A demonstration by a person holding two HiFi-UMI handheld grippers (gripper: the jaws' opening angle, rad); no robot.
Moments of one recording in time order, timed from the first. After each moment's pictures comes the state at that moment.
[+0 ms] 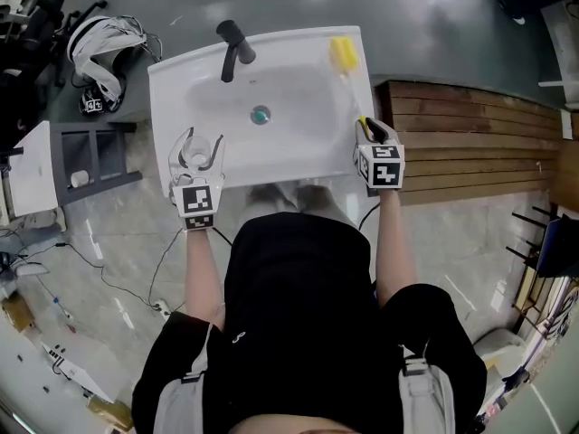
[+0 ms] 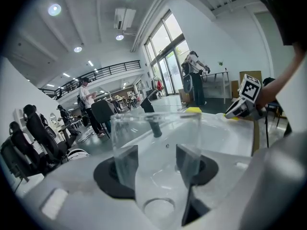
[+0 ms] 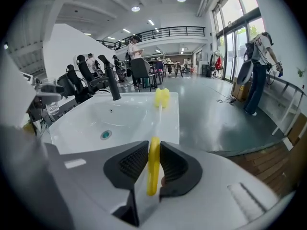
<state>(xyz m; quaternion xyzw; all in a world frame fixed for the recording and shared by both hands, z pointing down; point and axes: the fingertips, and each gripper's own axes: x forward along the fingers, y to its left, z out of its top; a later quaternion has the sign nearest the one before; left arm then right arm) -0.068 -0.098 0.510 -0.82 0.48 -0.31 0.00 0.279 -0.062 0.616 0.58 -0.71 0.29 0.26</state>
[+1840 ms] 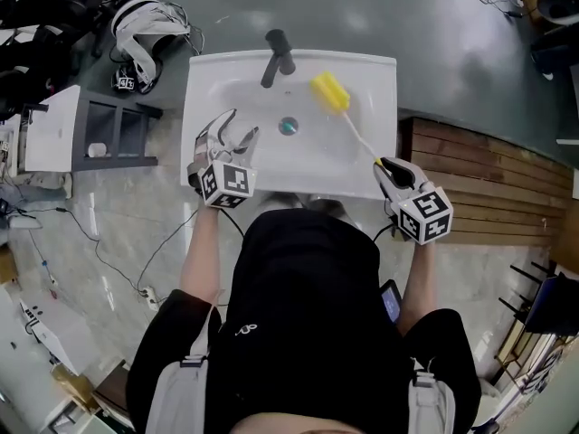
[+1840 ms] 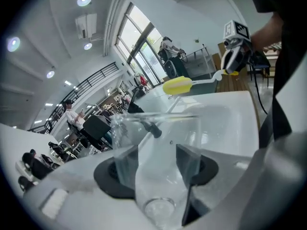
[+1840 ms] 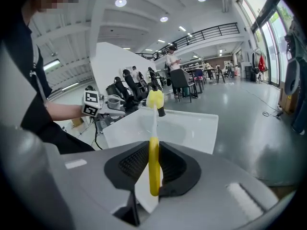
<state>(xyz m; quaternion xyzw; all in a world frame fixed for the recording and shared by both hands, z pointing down) -0.046 -0.121 0.509 -0.79 0.43 -0.42 0.11 0.234 -0.028 0.507 0.37 -0.87 0.25 0.21</state>
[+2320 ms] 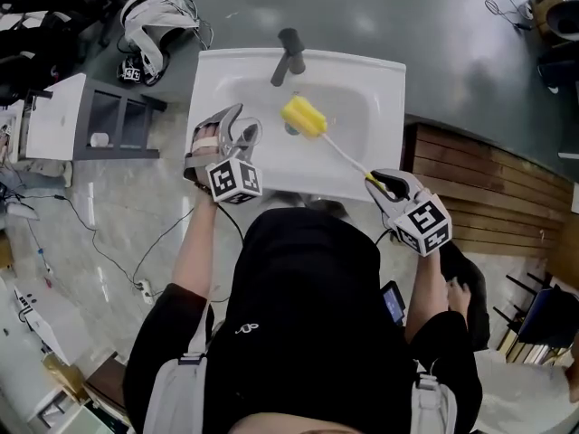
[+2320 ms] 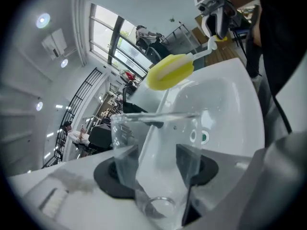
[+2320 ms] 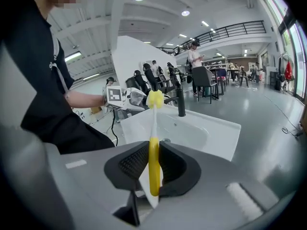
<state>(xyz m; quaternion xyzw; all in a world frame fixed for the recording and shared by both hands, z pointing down) -0.060 -0.124 0.510 -0.72 0.39 -0.53 0.22 0.193 -0.003 0.492 0.27 -0.91 0.20 0.24</state>
